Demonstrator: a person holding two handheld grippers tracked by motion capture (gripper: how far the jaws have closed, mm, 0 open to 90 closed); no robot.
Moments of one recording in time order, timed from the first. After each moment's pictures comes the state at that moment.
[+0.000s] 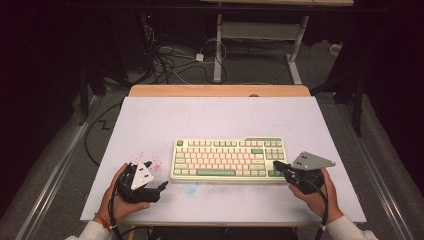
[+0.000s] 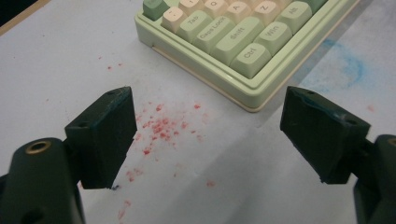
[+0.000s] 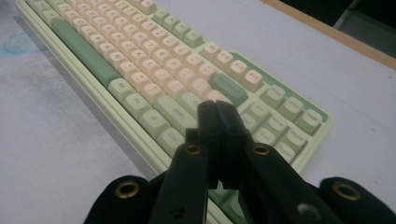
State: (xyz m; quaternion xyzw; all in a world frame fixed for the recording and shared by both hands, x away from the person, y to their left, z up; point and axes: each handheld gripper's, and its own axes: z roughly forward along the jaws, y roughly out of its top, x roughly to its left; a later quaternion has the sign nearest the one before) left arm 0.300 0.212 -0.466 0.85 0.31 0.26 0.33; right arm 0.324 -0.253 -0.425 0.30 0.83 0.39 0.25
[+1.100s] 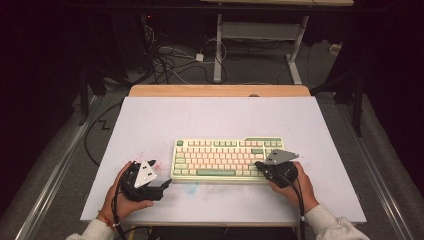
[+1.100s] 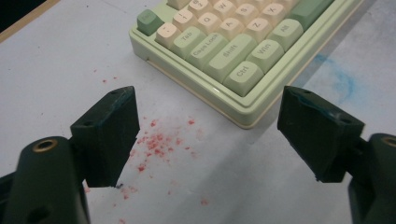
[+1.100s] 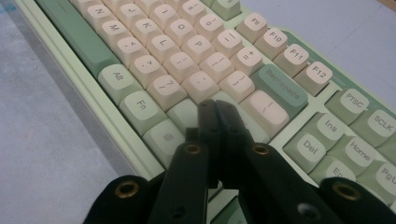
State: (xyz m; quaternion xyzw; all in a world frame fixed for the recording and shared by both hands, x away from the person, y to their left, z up) left arm 0.303 0.205 -0.461 0.85 0.30 0.25 0.34; right arm 0.355 -0.210 -0.457 0.29 0.87 0.34 0.23
